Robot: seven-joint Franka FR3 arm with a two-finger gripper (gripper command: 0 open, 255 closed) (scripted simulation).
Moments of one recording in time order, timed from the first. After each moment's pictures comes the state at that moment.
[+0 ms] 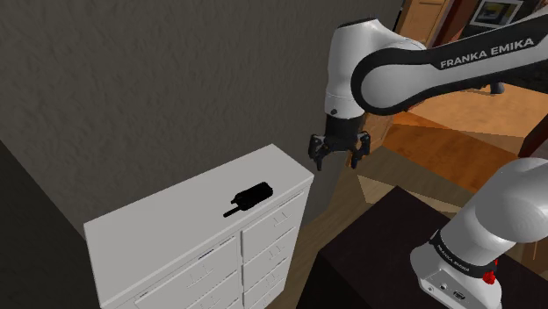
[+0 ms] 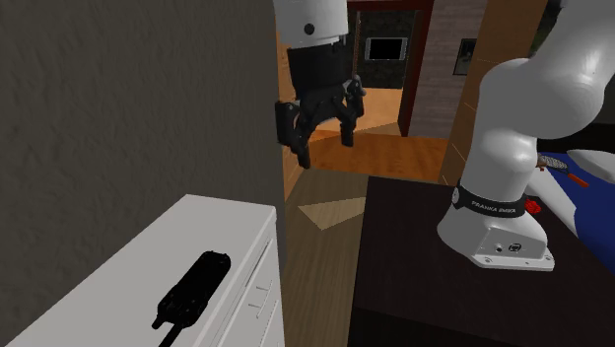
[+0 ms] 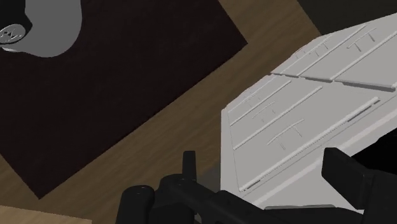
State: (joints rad) arm -0.04 -0.48 0.51 -2.52 0.24 1.93 0.93
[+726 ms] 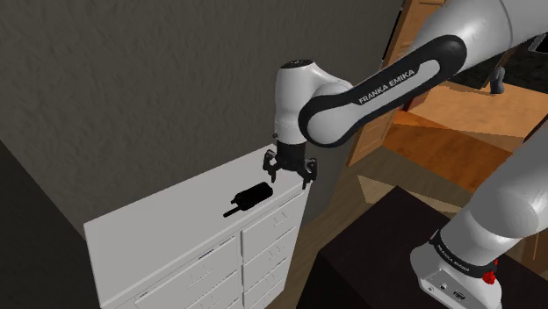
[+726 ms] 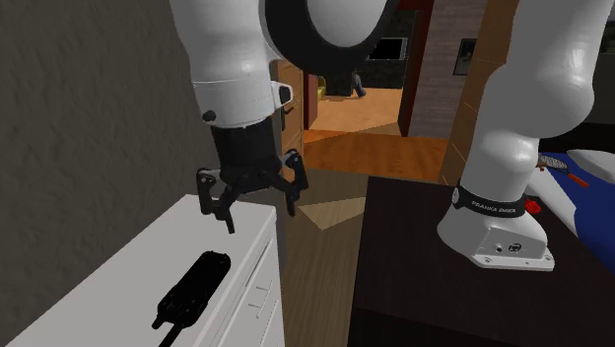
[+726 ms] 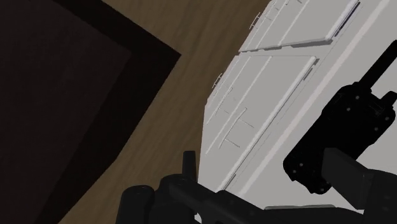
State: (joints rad) arm -0.15 0.00 0.72 -2.33 0.03 2.26 1.53
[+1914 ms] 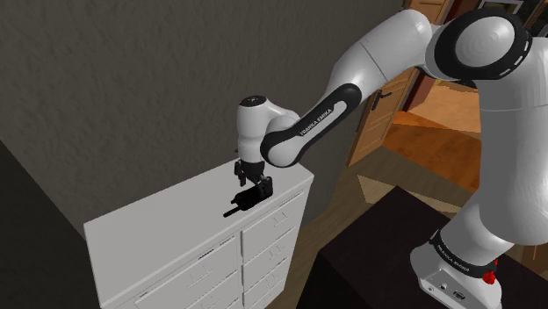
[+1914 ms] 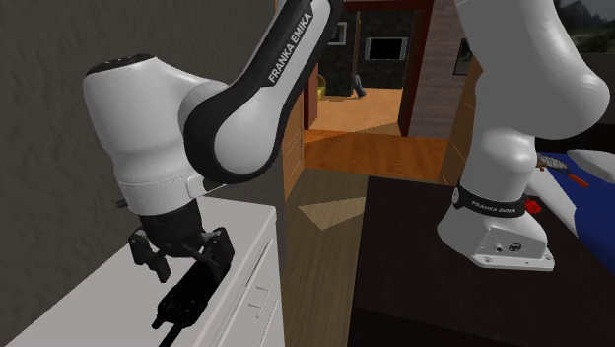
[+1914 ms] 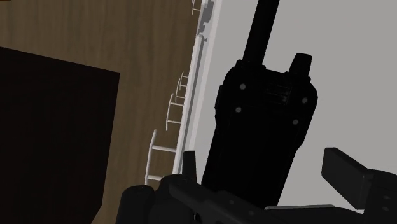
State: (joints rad) arm 0.05 0.55 0.51 -1.97 -0.39 2.41 2.13
